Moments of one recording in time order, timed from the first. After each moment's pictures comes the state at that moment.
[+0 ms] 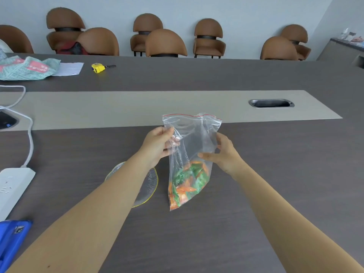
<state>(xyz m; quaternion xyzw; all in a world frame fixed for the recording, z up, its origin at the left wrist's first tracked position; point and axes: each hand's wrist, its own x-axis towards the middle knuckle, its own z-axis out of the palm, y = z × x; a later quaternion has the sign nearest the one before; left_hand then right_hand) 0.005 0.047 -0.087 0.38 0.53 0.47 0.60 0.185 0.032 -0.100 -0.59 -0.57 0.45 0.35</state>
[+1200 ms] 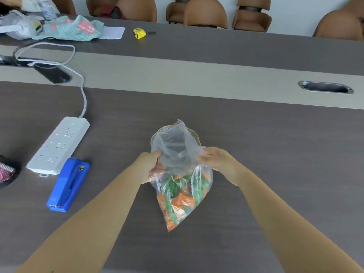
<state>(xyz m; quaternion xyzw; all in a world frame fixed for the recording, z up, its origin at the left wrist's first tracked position) -0.117 -0.057 -0.176 0.19 0.72 0.34 0.58 0.077 -0.032 -0.151 -0.52 -0.58 0.60 0.15</state>
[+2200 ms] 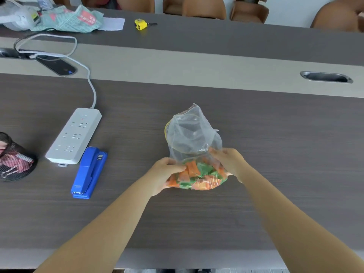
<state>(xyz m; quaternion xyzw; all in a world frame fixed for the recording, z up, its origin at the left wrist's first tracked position) -0.129 -0.114 -0.192 0.27 0.61 0.31 0.68 0.050 -0.062 -0.174 -0.68 -0.55 0.48 0.12</state>
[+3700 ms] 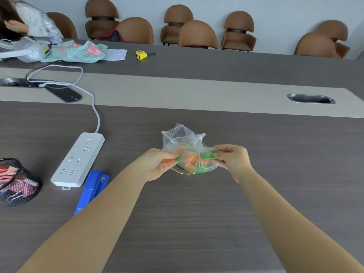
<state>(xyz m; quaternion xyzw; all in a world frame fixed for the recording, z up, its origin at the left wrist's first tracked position) -0.153 -0.072 -0.123 0.20 0.49 0.42 0.73 0.046 -0.051 -0.119 -0.61 -0.42 0.55 0.39</state>
